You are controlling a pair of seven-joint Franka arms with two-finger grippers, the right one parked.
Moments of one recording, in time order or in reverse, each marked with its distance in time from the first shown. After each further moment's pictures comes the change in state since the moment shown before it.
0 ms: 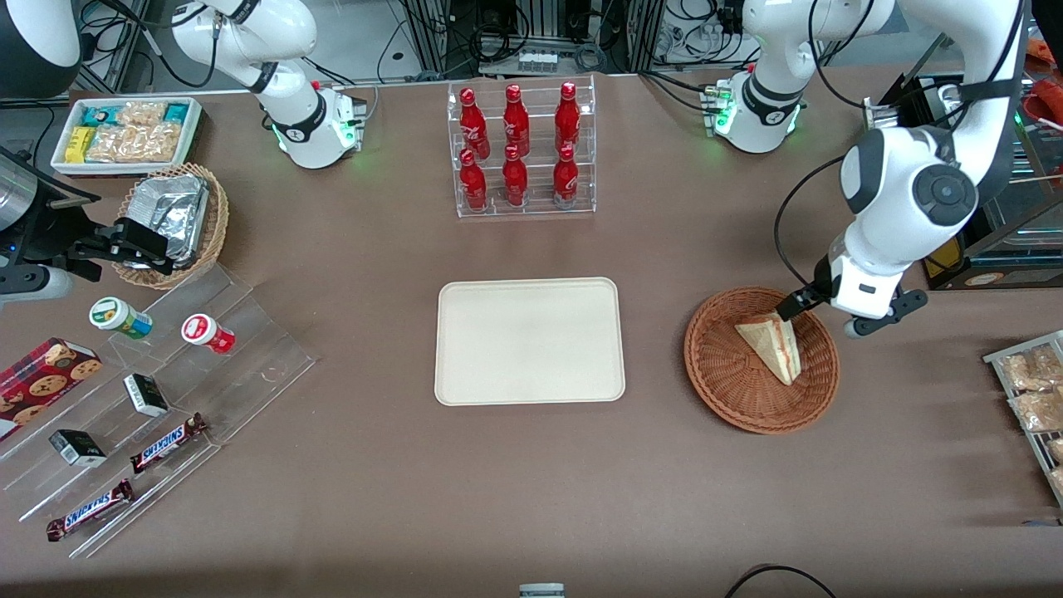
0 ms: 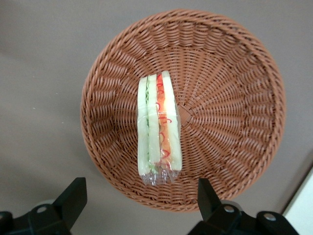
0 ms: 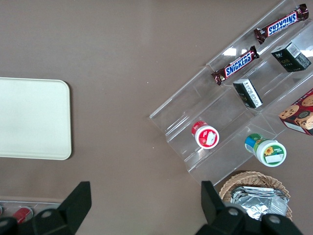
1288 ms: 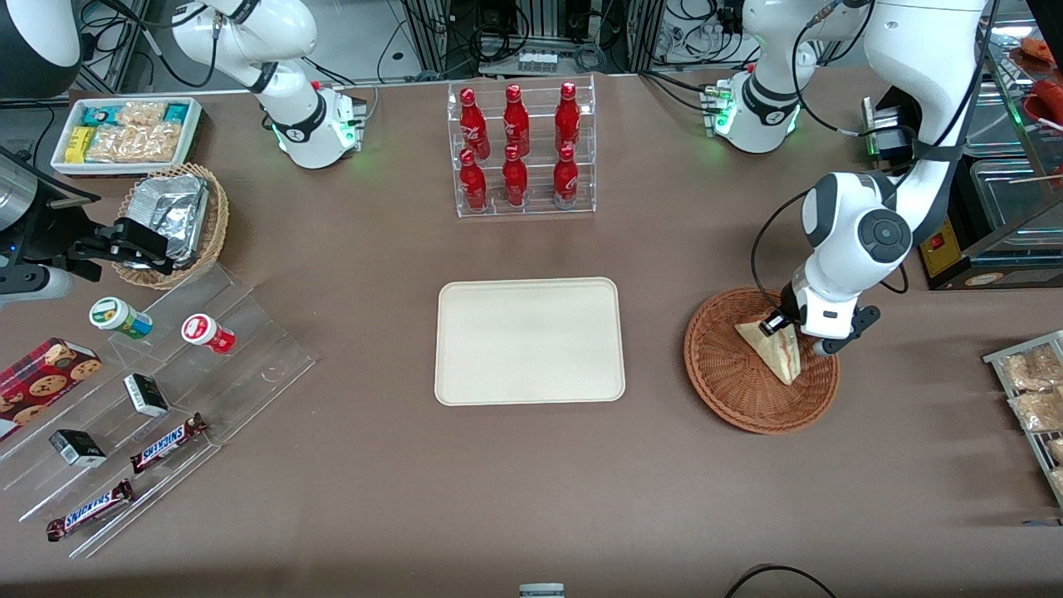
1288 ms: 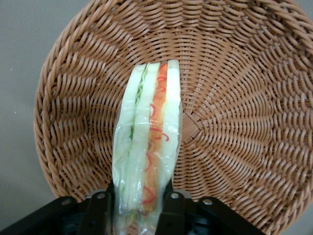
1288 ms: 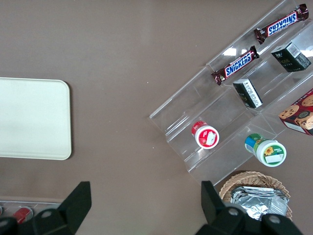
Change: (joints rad) arm -0.001 0.149 -0.019 -0.062 -0.008 0.241 -0.156
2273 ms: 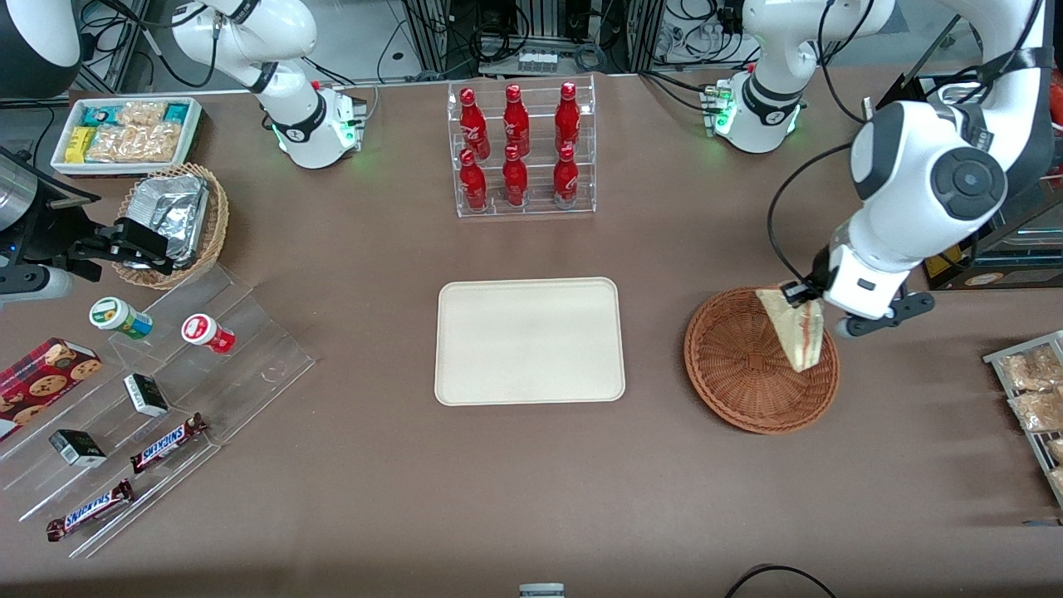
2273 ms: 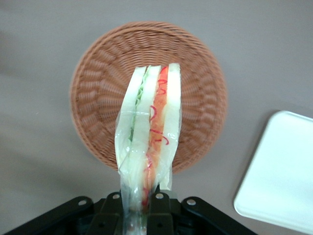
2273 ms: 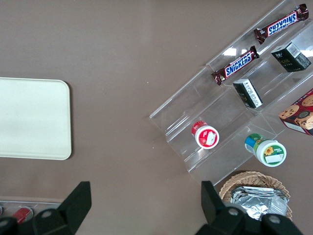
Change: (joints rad) arm -0.012 -0.163 -0.074 0.334 0.002 -0.550 0.240
